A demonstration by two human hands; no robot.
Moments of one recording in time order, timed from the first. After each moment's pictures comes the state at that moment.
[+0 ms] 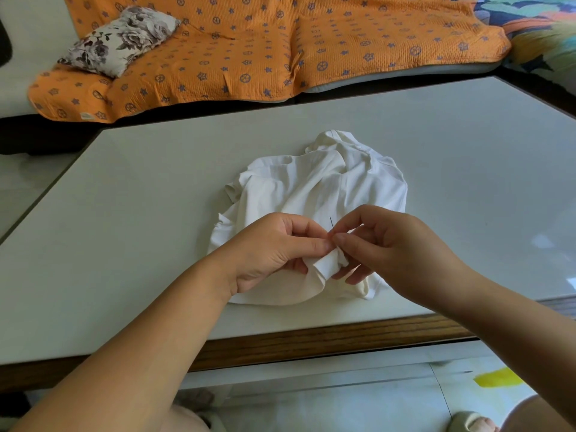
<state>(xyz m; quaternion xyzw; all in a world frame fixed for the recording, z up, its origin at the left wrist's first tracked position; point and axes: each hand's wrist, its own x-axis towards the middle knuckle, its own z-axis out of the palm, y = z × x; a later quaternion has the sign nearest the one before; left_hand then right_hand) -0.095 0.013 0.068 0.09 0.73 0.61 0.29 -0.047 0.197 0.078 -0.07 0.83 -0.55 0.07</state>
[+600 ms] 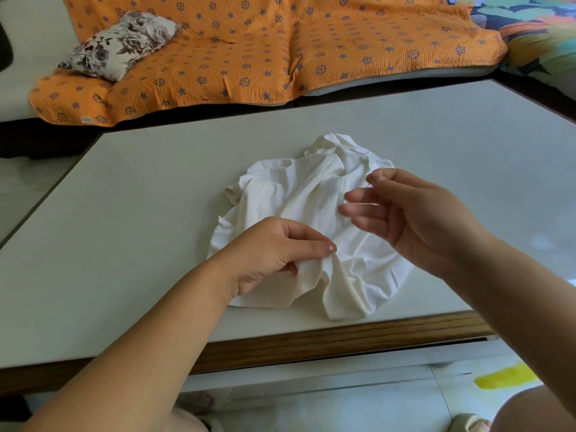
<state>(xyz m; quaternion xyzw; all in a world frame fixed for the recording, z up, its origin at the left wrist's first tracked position) -0.095 0.013 0.068 0.04 0.76 0.58 0.29 -0.078 0.210 0.091 0.06 0.52 -0.85 0.07</state>
